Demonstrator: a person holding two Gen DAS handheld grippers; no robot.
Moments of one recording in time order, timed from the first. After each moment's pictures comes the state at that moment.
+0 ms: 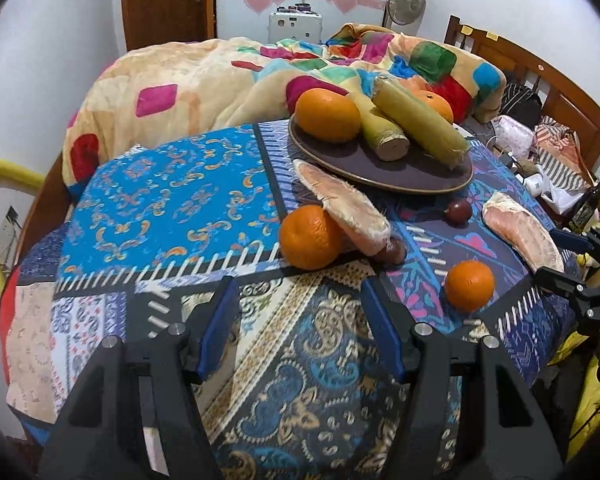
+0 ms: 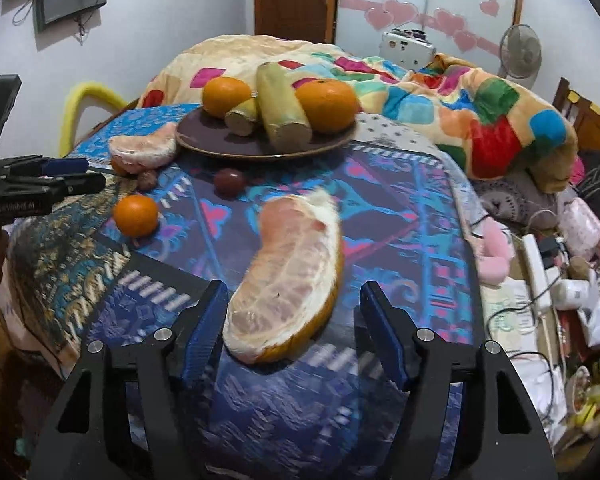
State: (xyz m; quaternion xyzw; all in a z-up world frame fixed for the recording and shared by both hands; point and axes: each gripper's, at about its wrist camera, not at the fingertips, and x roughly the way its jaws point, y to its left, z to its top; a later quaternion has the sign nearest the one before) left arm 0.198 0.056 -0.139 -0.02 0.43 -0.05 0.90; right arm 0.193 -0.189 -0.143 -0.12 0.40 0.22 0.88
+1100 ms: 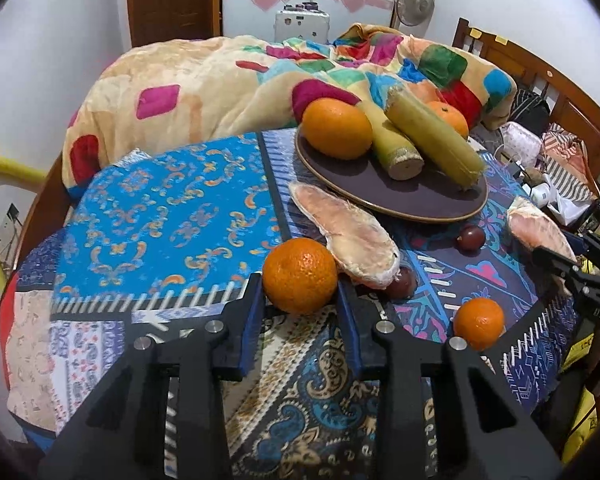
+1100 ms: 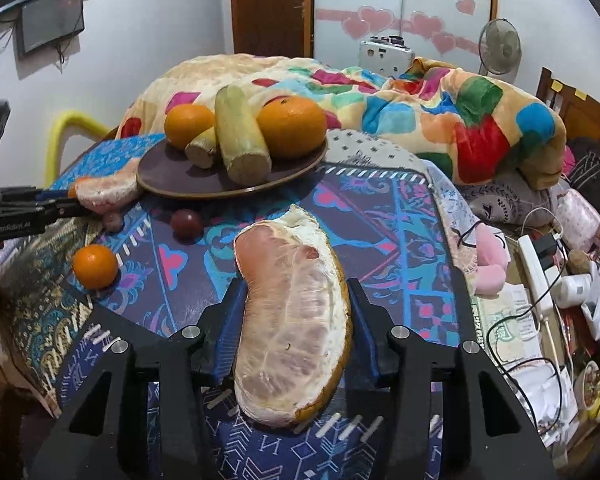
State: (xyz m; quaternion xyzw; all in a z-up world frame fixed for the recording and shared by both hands) left arm 0.212 0.059 -0.131 -0.02 0.43 -0.03 0.90; right arm 0.221 -0.194 -0.139 -0.08 0.37 0.21 0.90
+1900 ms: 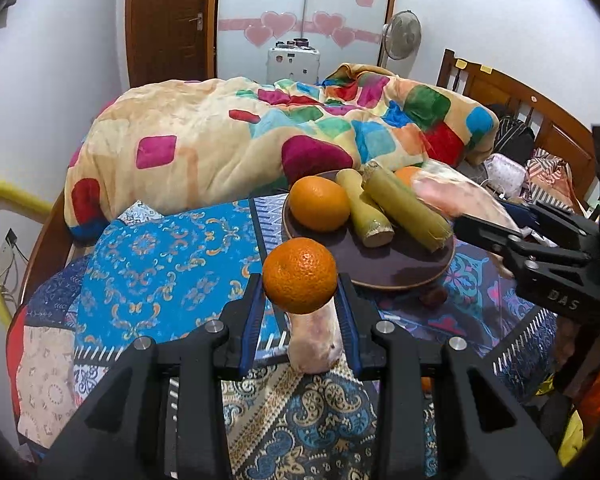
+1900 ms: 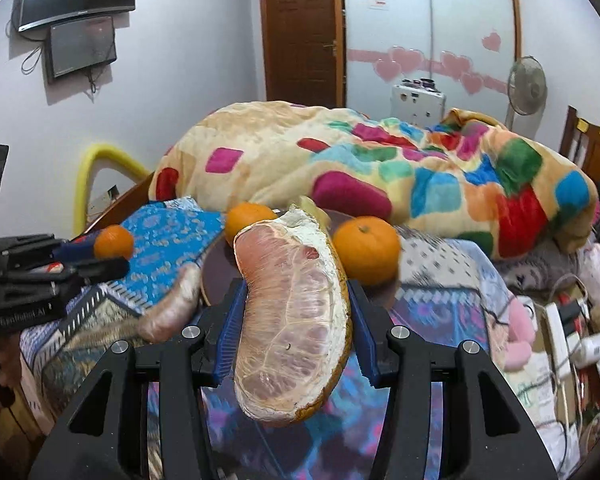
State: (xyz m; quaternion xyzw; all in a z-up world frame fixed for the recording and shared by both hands) left arm 0.221 0.054 -0.083 -0.03 0.37 -0.05 0.93; right arm 0.253 -0.124 -0.084 -0.07 0.31 0.27 0.91
